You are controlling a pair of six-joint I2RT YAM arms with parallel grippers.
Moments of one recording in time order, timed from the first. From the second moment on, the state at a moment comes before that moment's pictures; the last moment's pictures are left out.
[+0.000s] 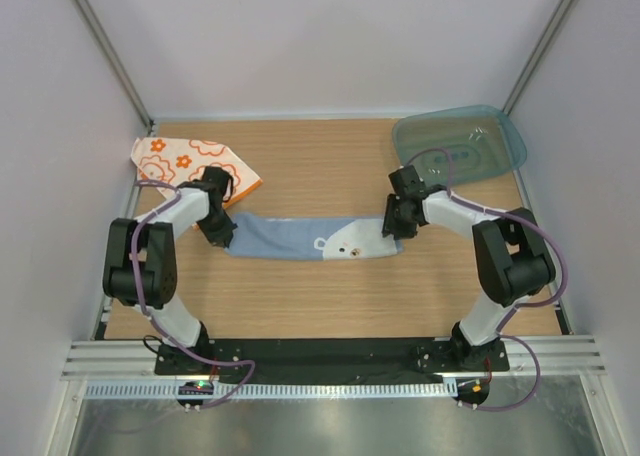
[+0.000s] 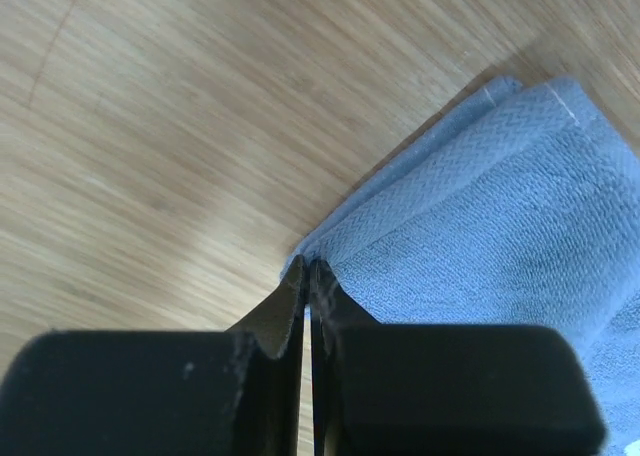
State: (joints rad) left arm -0.13 1.69 1.04 -0.73 -0.18 -0.74; right arm 0.36 1.71 1.00 -0.46 0.03 0.53
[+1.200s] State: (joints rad) left arm -0.20 1.36 1.04 -0.91 -0.29 -0.73; right arm 0.38 1.35 0.88 -0.65 0.20 0.62
